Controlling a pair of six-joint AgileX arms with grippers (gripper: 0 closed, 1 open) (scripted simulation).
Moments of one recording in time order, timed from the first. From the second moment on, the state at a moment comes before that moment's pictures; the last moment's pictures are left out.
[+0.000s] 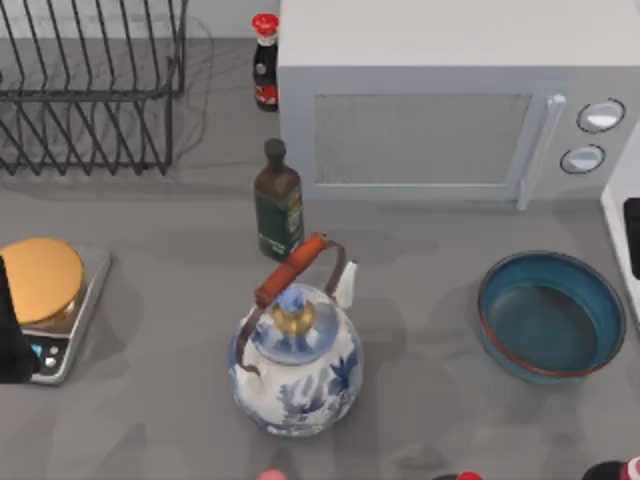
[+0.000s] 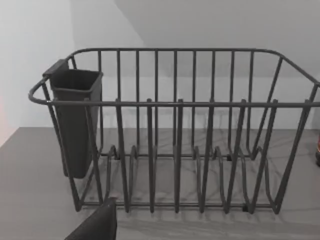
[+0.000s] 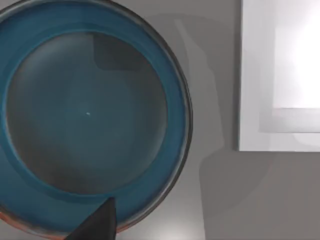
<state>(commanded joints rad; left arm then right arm) 0.00 0.00 0.00 0.00 0.00 0.00 0.14 1.36 1.04 -0.95 0.00 0.15</state>
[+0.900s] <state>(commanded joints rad) 0.00 0.00 0.00 0.00 0.00 0.00 0.17 1.72 1.33 -1.18 0.00 0.19</state>
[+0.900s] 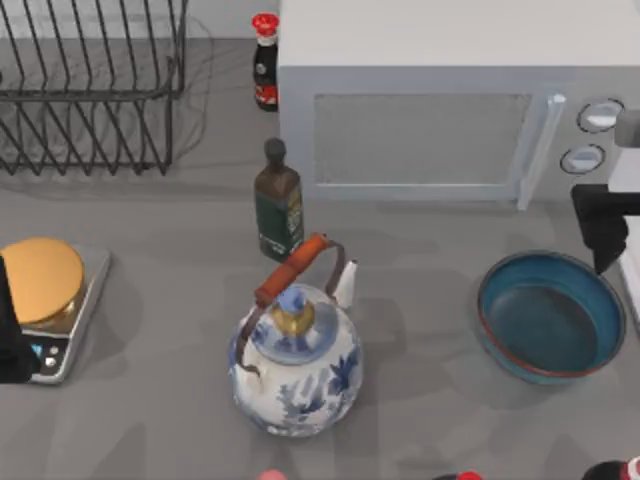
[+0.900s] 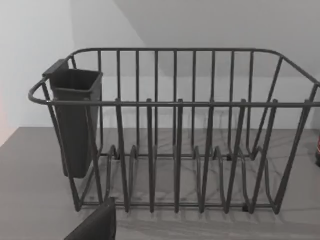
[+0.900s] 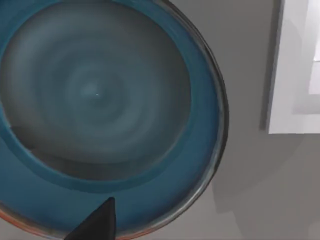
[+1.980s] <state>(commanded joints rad) 0.00 0.00 0.00 0.00 0.00 0.00 0.18 1.85 1.08 -0.81 0.00 0.19</state>
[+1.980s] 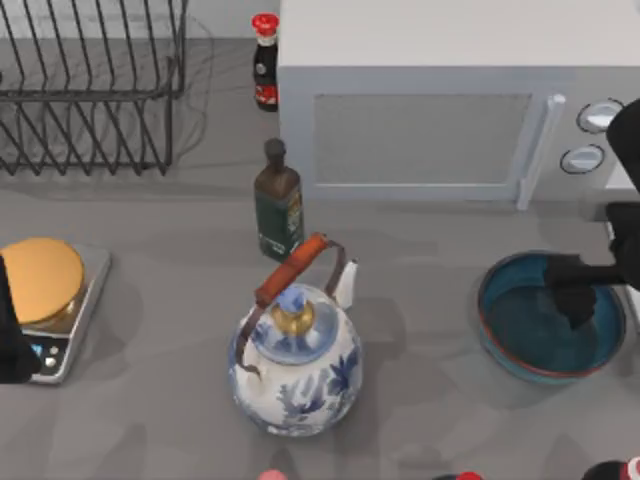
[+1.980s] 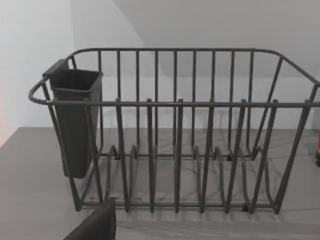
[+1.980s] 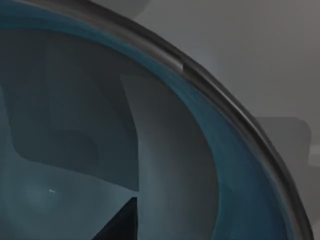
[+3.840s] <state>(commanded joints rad) 0.00 0.00 0.00 0.00 0.00 0.00 0.17 1.73 1.51 -1.37 0.00 0.19</state>
